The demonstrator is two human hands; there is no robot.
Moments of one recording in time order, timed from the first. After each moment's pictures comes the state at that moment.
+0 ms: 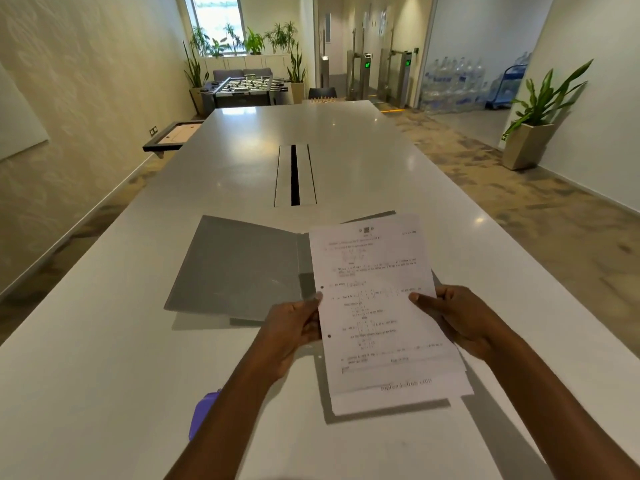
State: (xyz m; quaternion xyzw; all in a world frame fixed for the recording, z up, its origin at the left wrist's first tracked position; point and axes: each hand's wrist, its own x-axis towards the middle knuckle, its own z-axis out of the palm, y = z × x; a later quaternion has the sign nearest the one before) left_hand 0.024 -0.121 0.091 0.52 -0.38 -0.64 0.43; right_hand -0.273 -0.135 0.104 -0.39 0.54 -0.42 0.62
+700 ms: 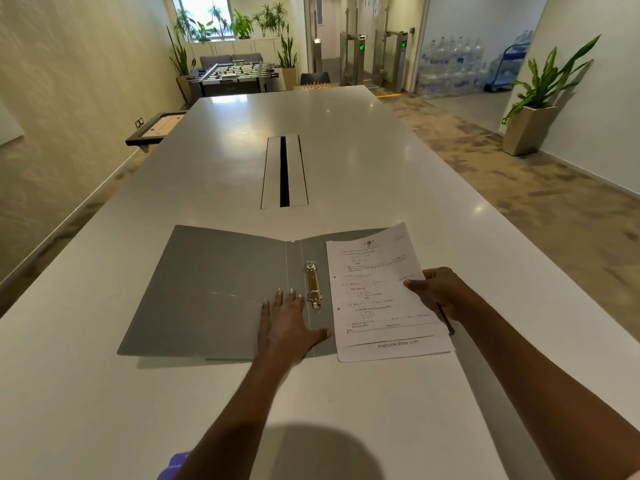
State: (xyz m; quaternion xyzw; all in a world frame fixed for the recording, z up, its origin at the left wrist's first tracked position) left_hand 0.009 -0.234 0.035 0.71 -0.69 -0.17 0.03; right_hand -0.292 -0.290 0.045 -0.39 0.68 -0.34 0.52
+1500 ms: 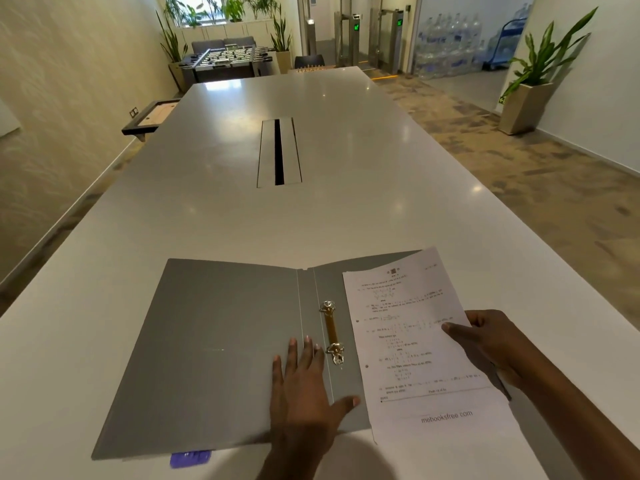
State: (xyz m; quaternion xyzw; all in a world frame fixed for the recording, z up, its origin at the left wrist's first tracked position) left_hand -0.032 -0.043 0.027 0.70 -0.68 -0.21 0.00; right_hand -0.343 -0.099 0.034 -0.41 0.68 -0.35 0.50
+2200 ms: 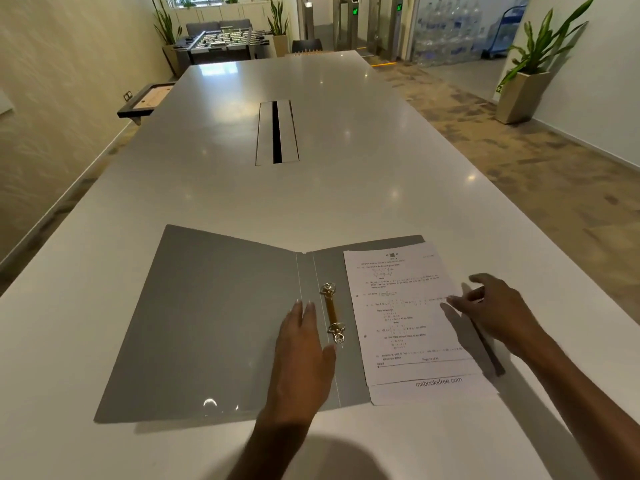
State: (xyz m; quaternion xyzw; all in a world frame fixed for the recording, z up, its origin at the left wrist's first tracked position) left_hand -0.034 0.002 0.056 0.69 -0.66 -0.24 0.17; right_hand -0.349 -0.058 0.047 -0.51 0.79 -0.22 0.26
